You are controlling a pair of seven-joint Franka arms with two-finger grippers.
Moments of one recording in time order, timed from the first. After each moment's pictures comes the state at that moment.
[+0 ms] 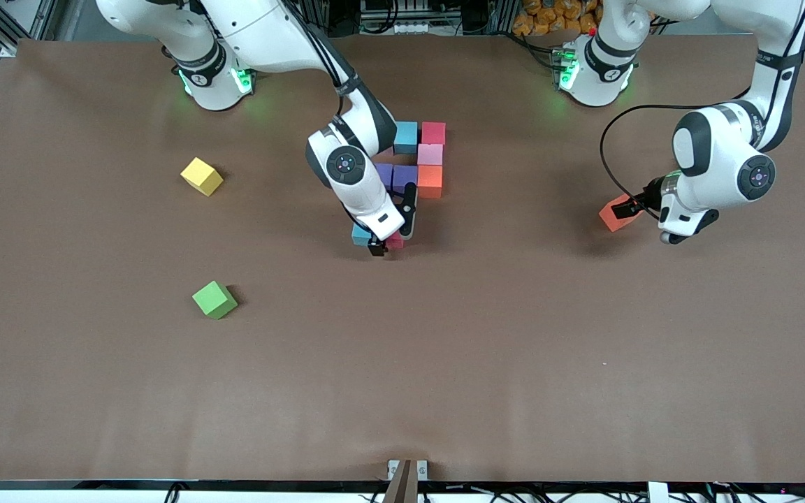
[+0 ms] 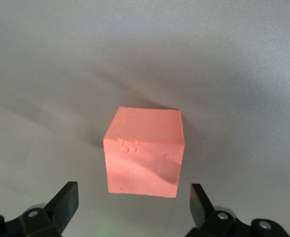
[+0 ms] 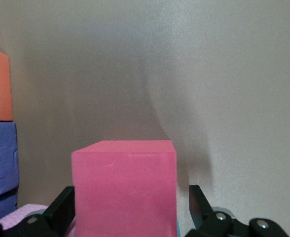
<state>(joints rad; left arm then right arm) -0.65 0.19 0.68 -2.42 -0.28 2.20 -0.29 0.88 0.63 -0.09 -1.86 0.34 2.56 -0.90</state>
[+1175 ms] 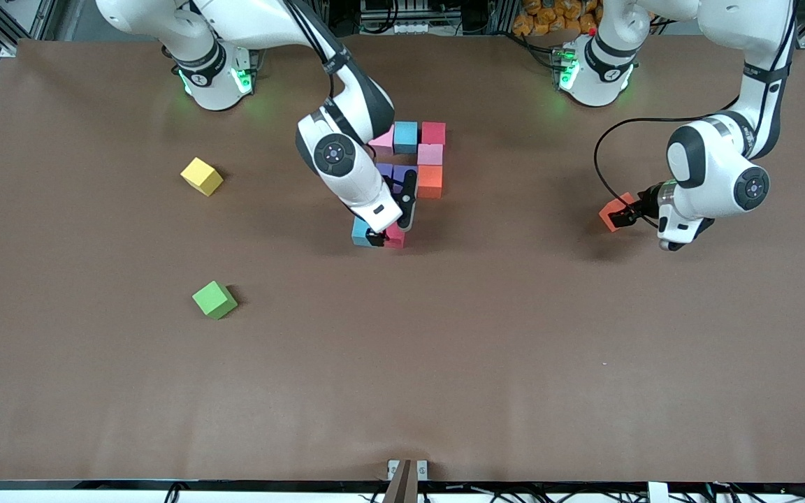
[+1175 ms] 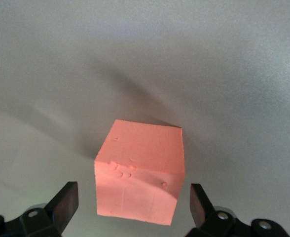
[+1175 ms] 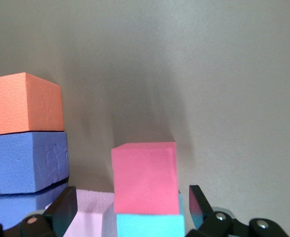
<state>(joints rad) -0.64 0.28 0.68 -2.39 -0.36 2.21 -0.29 0.84 0.51 -0.10 -1.83 0.38 2.36 -0.89</state>
